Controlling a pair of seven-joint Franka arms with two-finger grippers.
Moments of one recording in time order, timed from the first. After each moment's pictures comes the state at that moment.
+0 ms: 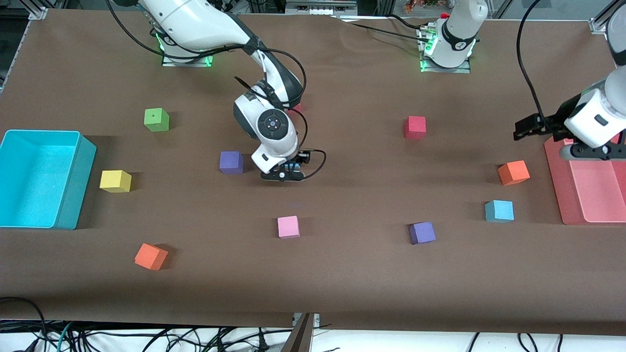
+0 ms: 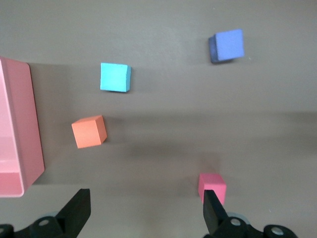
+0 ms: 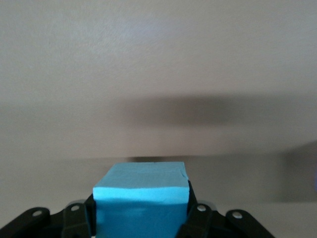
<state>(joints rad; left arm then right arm) -0.05 0.10 0.06 -1.67 -0.02 1.66 -0.01 0.58 0.71 0.16 -1.60 -0.02 2.25 0.75</state>
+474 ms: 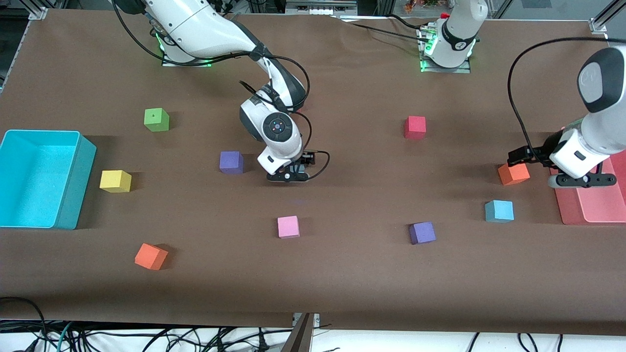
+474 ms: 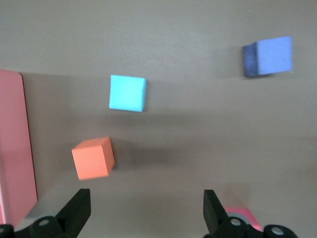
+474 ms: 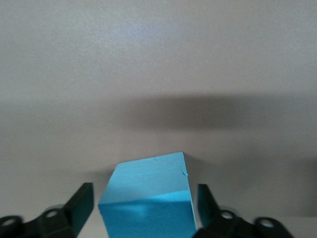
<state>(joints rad) 0.01 0.20 0.08 -1.82 -0.02 1.92 0.07 0.58 0.73 0.16 -1.59 -0.02 2.28 0.75</state>
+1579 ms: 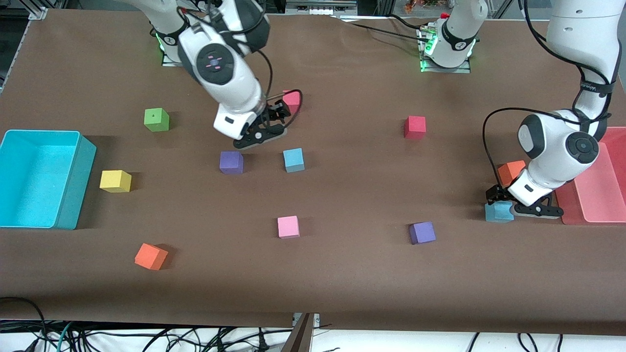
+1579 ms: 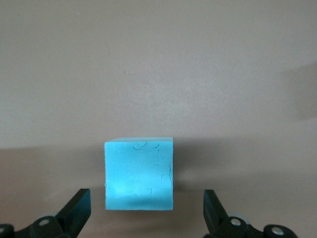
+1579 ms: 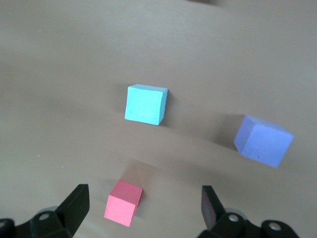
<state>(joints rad) 0.03 0.47 0.10 -2.01 -0.02 2.60 0.22 0.53 0.23 0.08 -1.82 0.22 2.01 0.16</state>
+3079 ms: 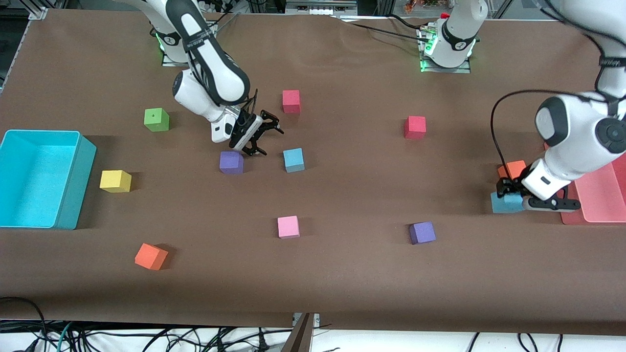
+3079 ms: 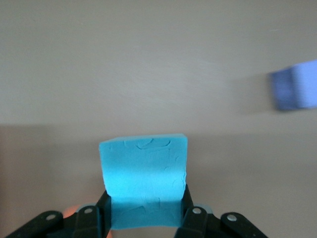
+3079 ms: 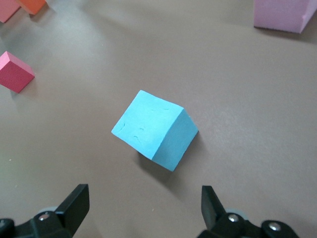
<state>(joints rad) -0.02 0.25 0.07 -1.96 -0.05 2.25 0.09 0.60 0.34 0.09 -2.28 1.78 2.75 -1.71</state>
